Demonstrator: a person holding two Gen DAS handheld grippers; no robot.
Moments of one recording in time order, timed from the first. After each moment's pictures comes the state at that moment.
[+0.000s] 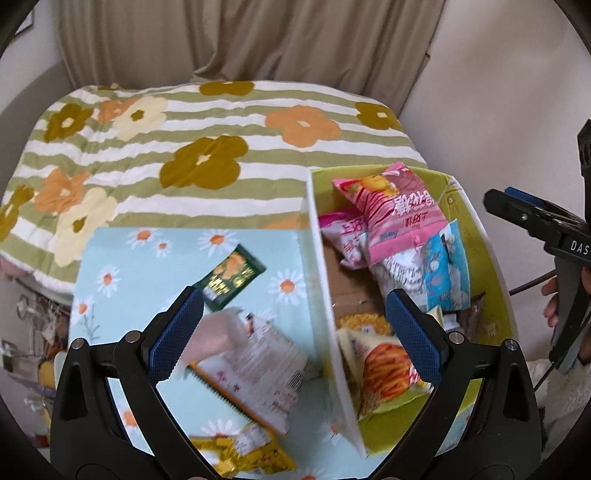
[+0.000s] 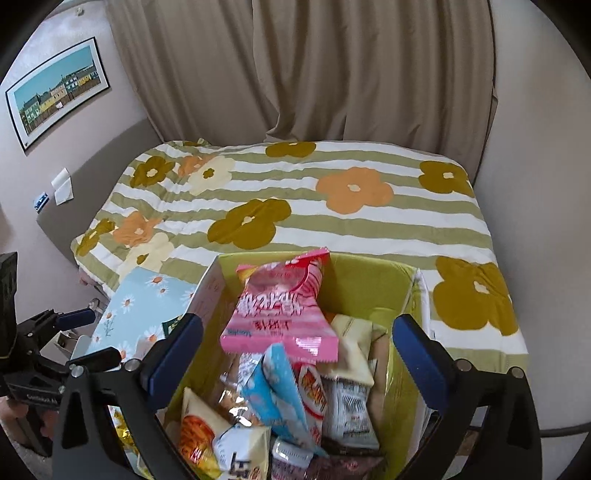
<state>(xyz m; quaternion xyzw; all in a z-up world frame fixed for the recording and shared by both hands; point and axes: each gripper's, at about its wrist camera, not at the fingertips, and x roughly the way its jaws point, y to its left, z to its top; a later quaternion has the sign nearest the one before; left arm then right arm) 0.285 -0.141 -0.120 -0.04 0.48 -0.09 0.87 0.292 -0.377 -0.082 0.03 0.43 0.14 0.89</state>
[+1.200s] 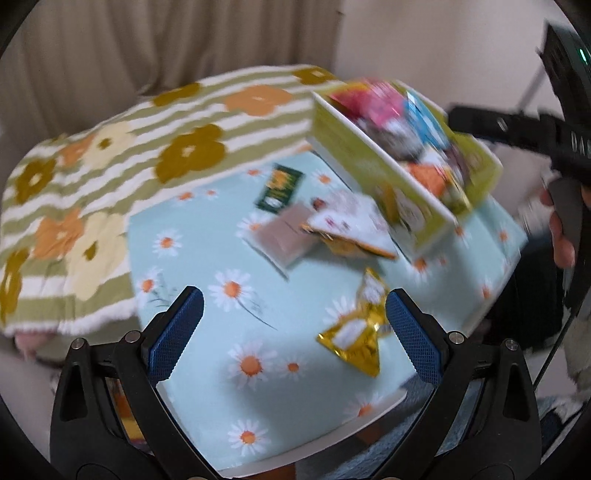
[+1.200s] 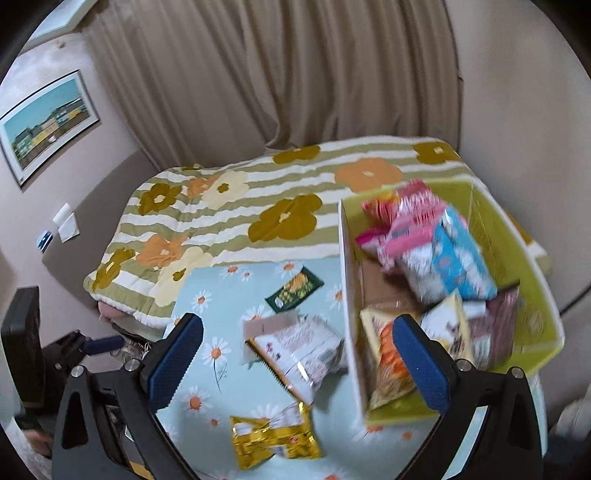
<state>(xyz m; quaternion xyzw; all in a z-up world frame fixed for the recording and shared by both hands) 0.174 0.010 -0.142 0.11 0.48 -0.26 0.83 0.153 -0.194 -0.087 0.13 0.41 0.06 0.90</state>
